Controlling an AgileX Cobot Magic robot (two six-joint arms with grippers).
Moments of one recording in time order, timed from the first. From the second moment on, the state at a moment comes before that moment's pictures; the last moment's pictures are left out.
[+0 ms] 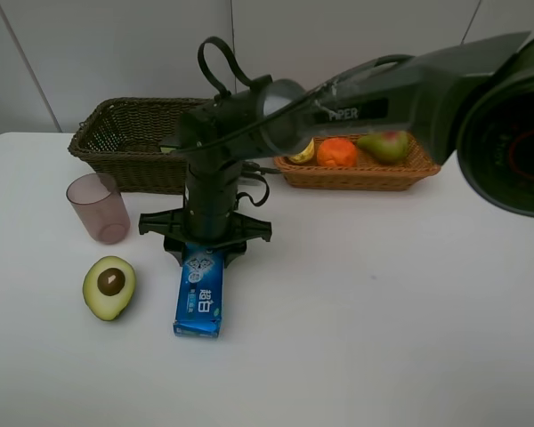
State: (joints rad) left arm -0.12 0.00 -0.41 -0.14 1.07 0.07; right arm 0.88 2.32 -1.72 -0.01 0.86 0.75
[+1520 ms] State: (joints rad) left arm -0.12 0.00 -0.41 -0.14 1.07 0.07; right arm 0.88 2.20 -2.00 0.01 1.22 0.39
